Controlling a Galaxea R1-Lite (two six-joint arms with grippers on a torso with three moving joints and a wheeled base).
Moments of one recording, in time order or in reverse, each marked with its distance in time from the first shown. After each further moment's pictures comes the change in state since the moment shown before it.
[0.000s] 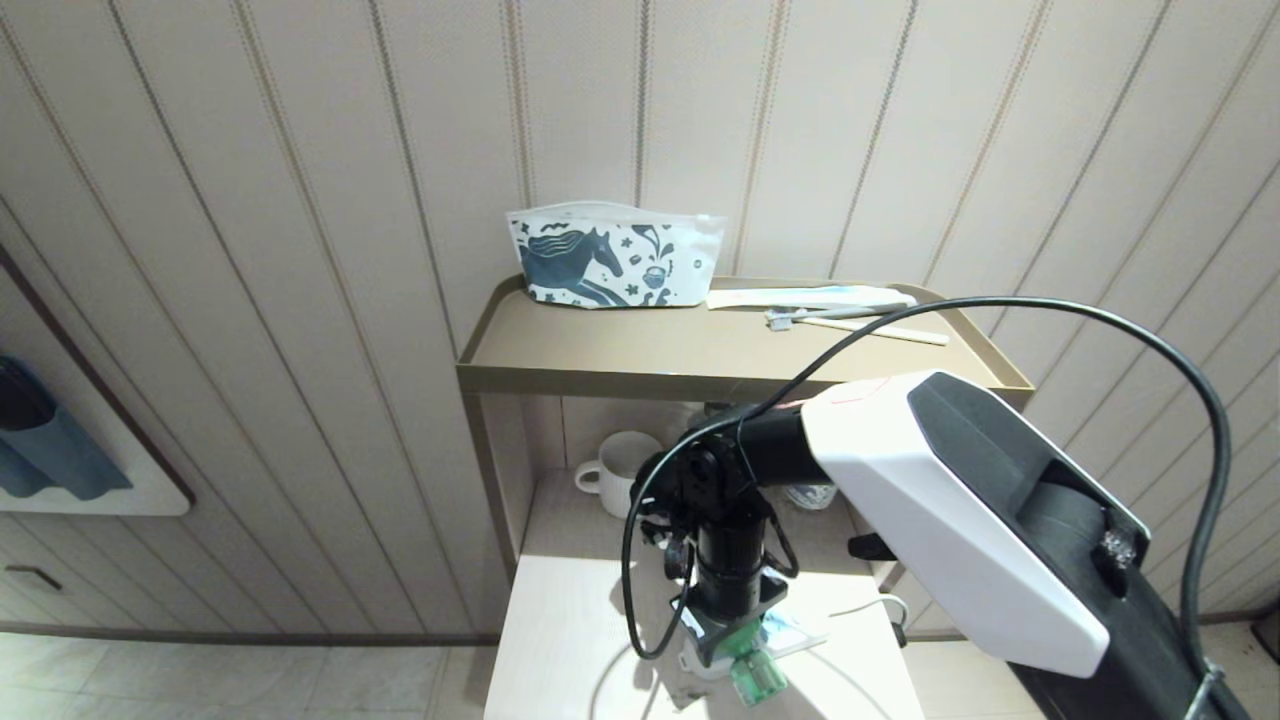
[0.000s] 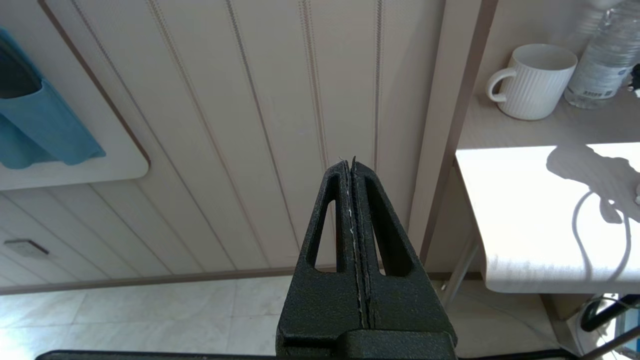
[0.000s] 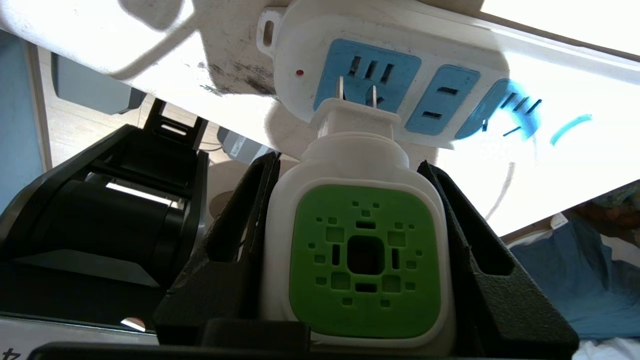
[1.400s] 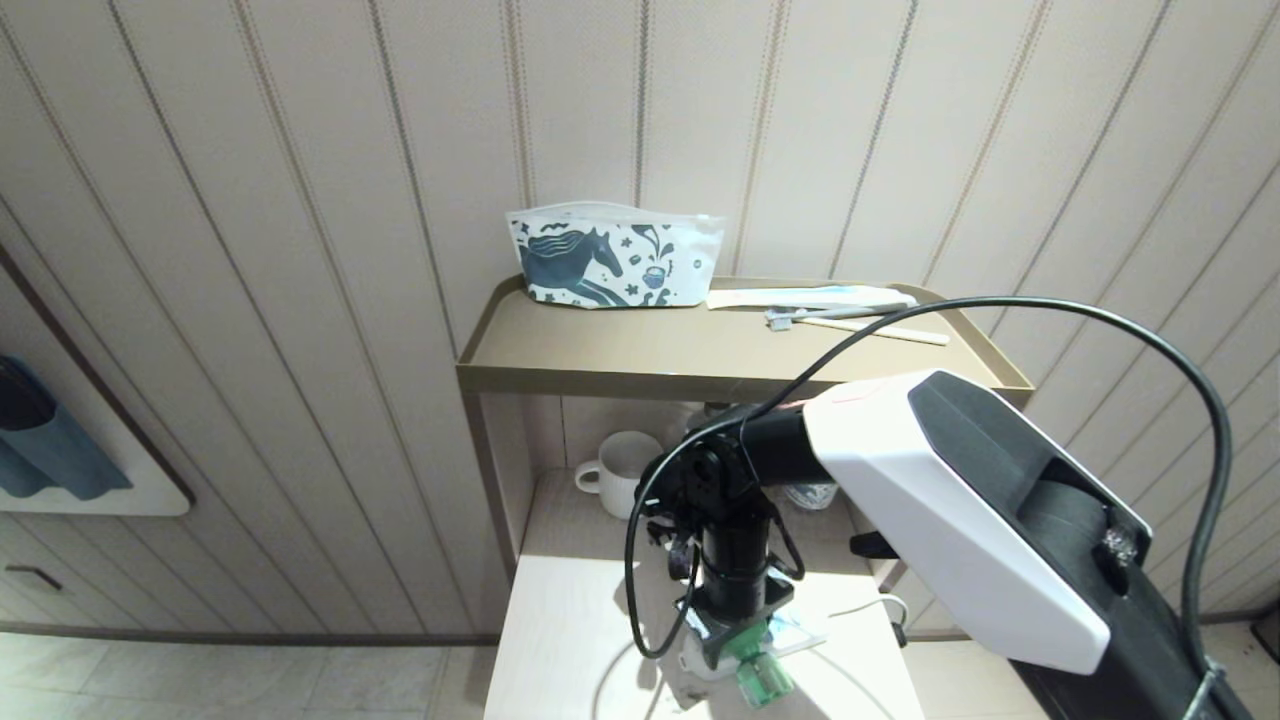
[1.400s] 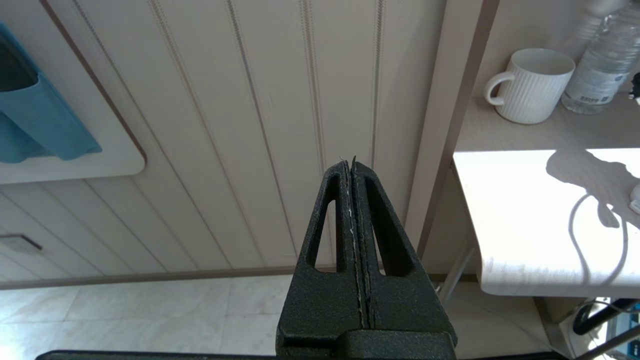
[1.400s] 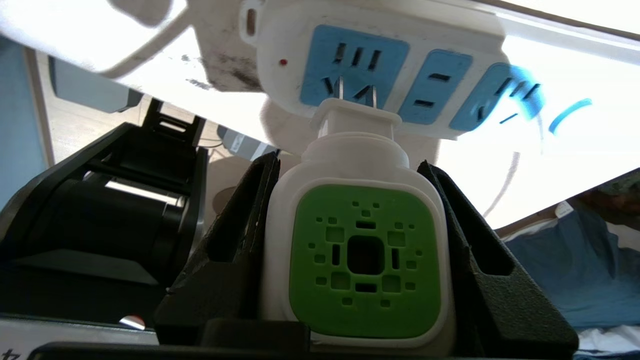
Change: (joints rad) left arm 0.000 0.000 0.000 -0.001 0.002 -0.021; right arm -0.007 0.000 0.011 0.010 -0.006 0.018
